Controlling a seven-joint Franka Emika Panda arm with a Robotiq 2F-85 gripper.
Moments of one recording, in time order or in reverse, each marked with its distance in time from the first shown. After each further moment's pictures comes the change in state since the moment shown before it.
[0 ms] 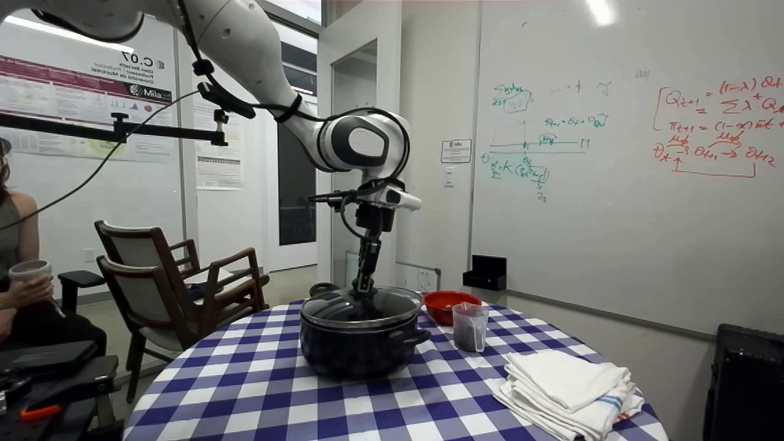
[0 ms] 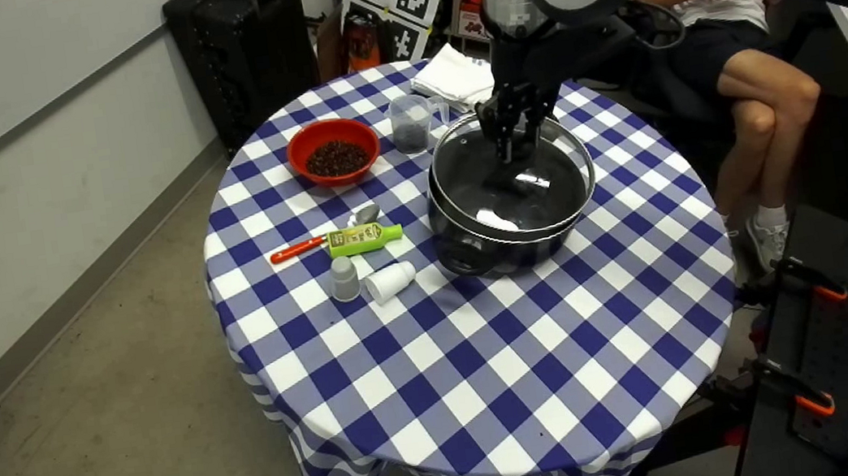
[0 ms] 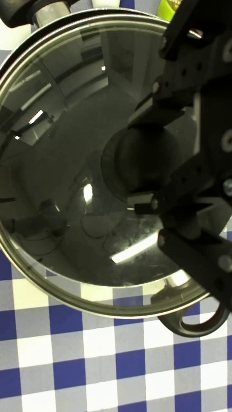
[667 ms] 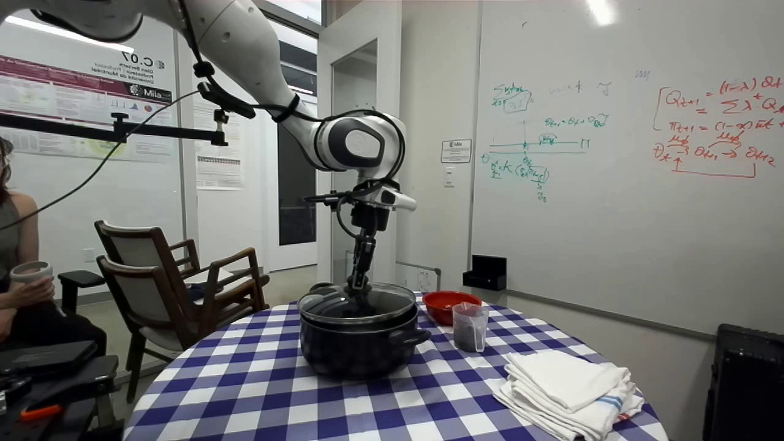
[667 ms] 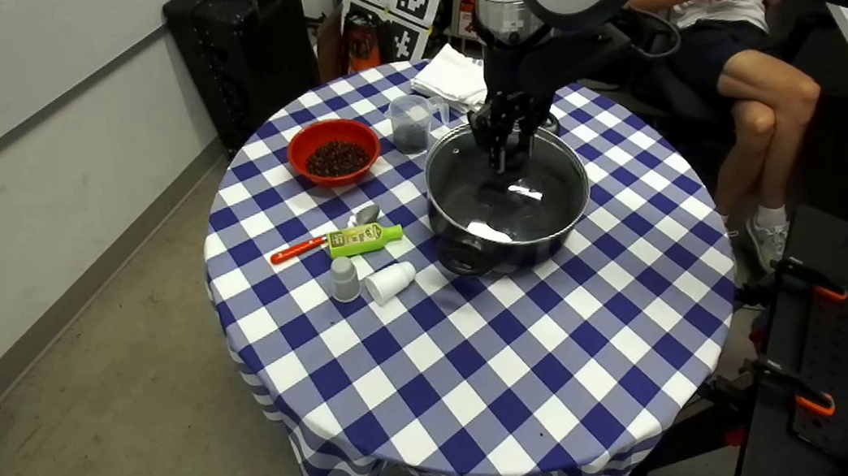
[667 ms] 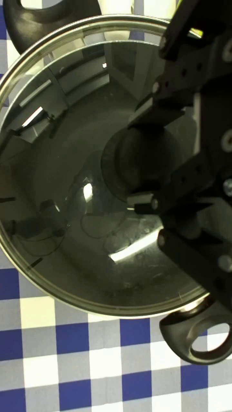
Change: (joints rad) arm 0.009 0.000 0.023 0.000 0.023 0.000 0.000
